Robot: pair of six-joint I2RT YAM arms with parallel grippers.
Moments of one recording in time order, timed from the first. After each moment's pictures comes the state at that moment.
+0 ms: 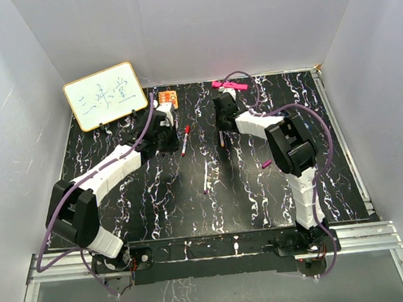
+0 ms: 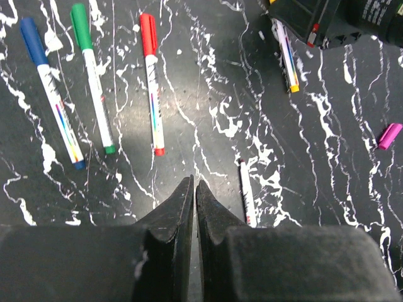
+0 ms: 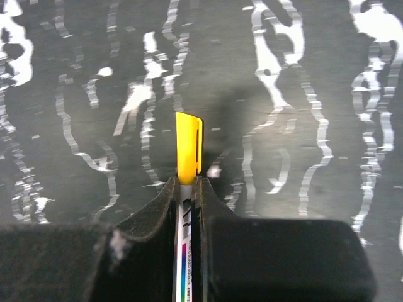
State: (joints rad) left arm -0.52 1.54 1.10 -0.29 0.02 -0.34; right arm 0.43 2.15 1.50 -0.14 0.21 0.40
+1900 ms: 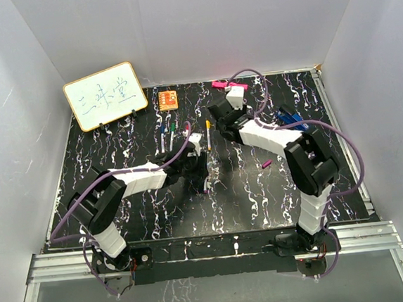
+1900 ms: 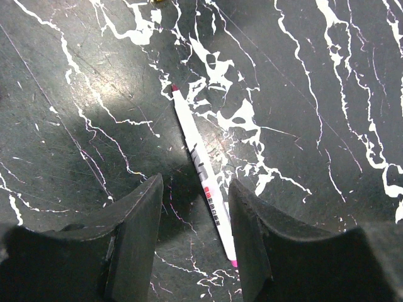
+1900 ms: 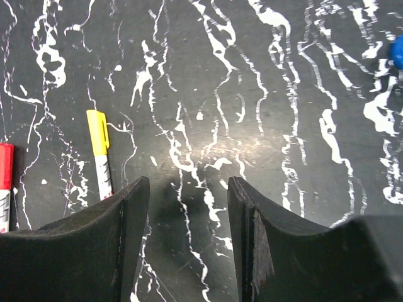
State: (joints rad) left arm -0.75 1.70 0.85 0.05 0.04 -0.39; right arm 0.58 1.85 1.32 -0.22 0.65 0.53
